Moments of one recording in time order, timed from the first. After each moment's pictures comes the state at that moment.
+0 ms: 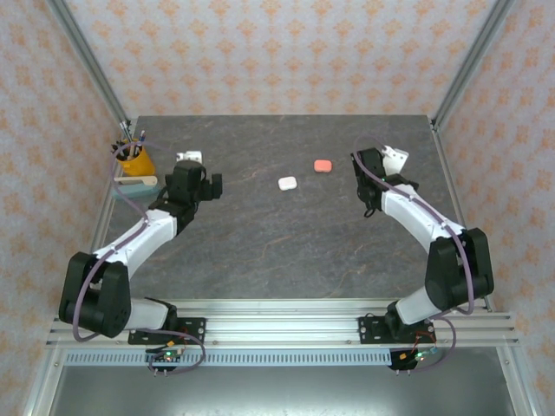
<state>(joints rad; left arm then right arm) -0.21 1.35 0.77 -0.04 -0.34 -0.14 0.28 1.50 1.03 -0.51 0.81 0.57</state>
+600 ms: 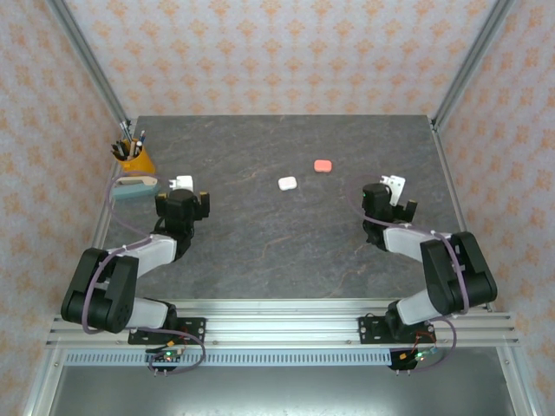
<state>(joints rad) -0.13 1.37 0.44 0.40 -0.41 -0.04 0.23 1.45 0.53 0.30 0.70 0.24</state>
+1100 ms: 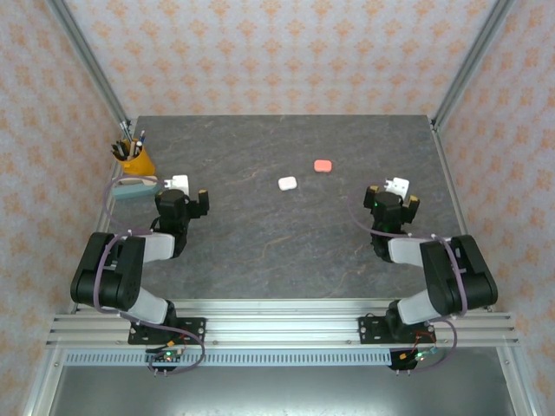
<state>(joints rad) -0.04 1.50 0.43 0.61 -0.22 -0.05 0.14 1.48 0.38 0.69 0.53 0.13</state>
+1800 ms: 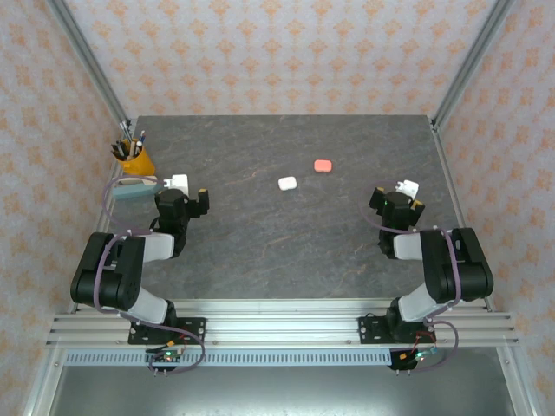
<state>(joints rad) -0.04 1.50 0.43 0.62 -0.21 -0.05 0.05 1.53 0.40 0.69 0.41 0.20</state>
